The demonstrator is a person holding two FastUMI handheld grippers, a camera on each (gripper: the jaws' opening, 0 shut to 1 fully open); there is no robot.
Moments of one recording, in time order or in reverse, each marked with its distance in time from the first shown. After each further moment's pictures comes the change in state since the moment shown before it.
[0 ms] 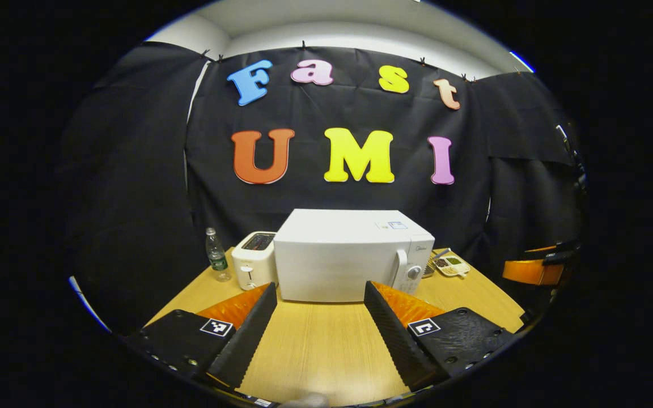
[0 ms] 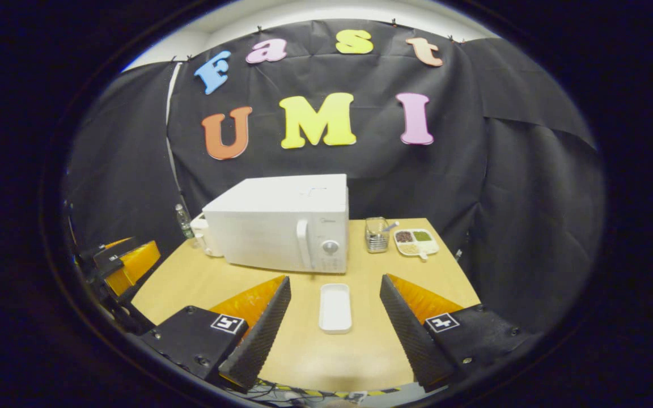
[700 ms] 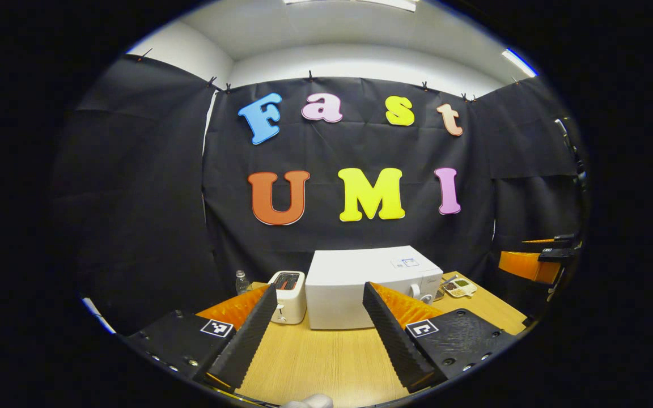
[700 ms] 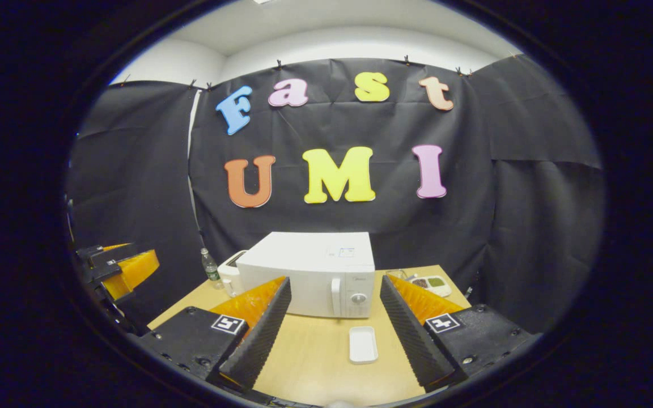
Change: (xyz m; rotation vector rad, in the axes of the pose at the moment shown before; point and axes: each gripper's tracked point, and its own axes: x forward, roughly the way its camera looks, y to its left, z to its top) left arm -0.034 0.038 0.083 0.042 -0.132 0.016; right arm -0.047 0.047 0.088 -0.016 -0.244 0.022
